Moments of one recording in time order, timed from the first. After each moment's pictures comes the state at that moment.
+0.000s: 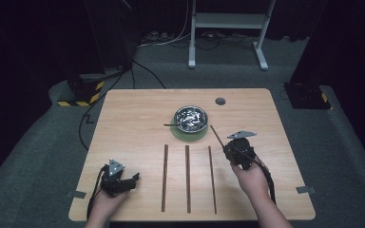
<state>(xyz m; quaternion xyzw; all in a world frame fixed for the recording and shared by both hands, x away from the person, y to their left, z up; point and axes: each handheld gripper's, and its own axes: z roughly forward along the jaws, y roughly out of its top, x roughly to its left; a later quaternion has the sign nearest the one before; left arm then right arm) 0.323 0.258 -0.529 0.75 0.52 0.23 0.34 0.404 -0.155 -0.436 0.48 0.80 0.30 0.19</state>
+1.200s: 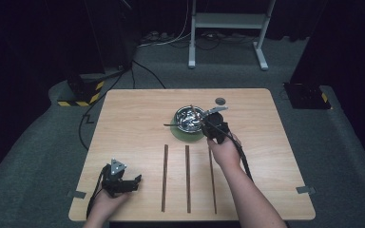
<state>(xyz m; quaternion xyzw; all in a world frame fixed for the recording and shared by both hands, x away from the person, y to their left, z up) 0.325 0.255 -0.530 0.76 0.52 0.22 0.33 0.478 -0.082 -0.420 0.47 0.80 0.31 0.20</state>
